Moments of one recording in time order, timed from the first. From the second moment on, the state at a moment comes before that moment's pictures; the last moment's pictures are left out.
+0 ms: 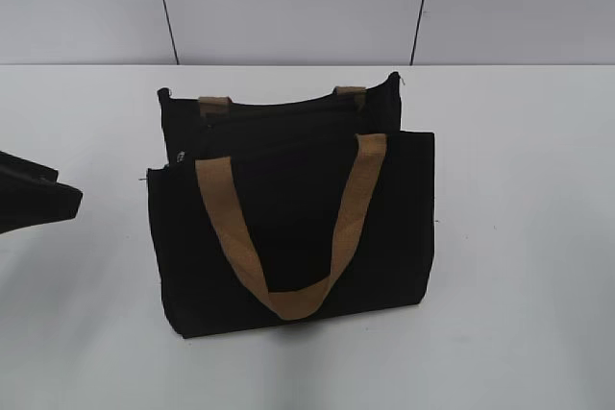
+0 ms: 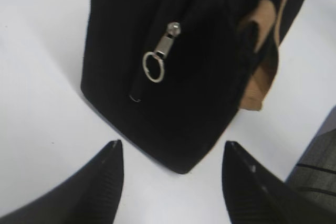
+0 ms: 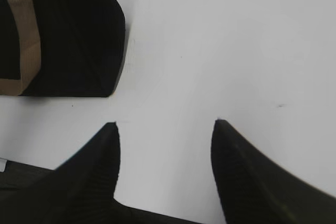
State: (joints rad) left arm 0.06 1.18 -0.56 -1.12 0.81 1.57; right arm -0.04 0.43 -0.71 0.28 1.07 -0.26
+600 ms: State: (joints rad) left arm 0.09 1.57 -0.57 -1.51 0.90 2.49; right arm -0.04 0.44 -0.72 0.29 1.07 -0.28
